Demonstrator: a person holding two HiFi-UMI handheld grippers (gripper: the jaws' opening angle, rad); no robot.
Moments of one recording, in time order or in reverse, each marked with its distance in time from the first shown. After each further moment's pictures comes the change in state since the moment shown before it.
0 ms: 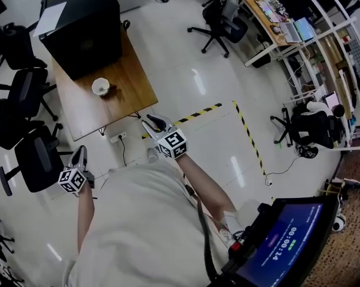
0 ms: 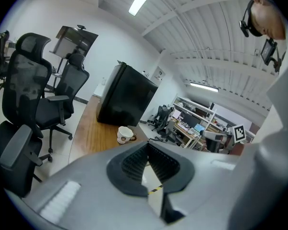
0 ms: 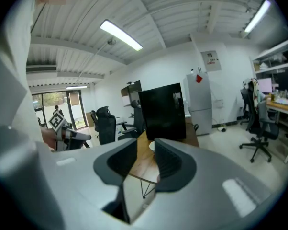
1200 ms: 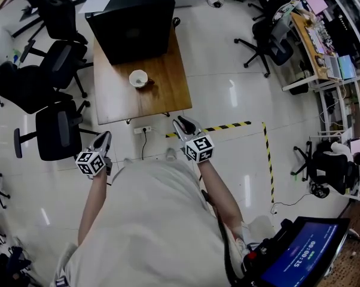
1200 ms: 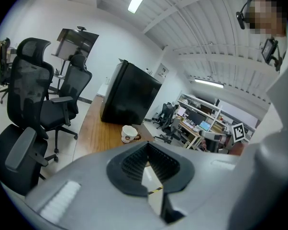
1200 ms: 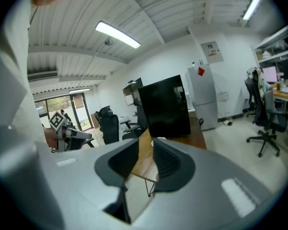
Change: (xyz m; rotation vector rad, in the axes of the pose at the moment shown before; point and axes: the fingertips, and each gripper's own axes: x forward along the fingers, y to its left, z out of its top) left arm 0.016 0.003 0.001 0.013 0.026 0.056; right arm 0.025 -0.020 -0.015 0.050 0.028 0.062
